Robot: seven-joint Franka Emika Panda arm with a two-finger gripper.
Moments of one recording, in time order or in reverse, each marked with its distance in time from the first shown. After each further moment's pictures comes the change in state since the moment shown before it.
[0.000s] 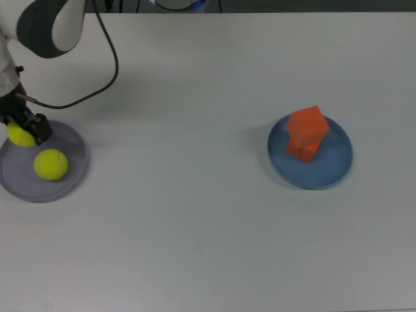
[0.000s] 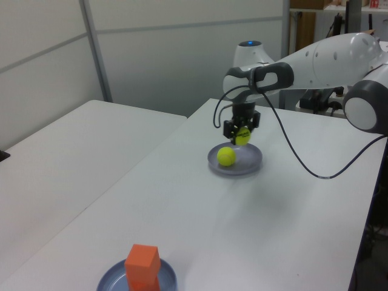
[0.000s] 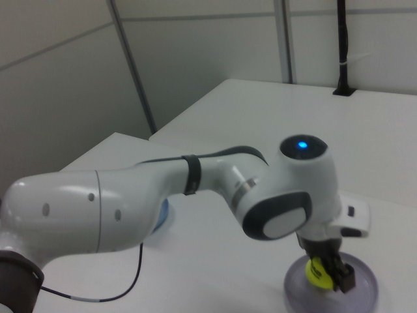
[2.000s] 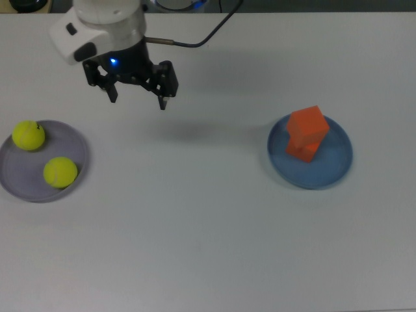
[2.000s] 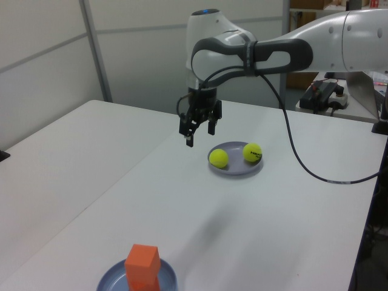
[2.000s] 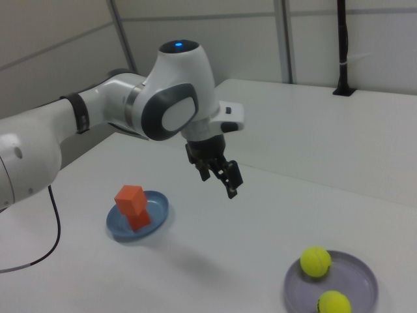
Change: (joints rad) arm 0.145 -0.252 0.273 0.038 -0.167 -0.265 0.209
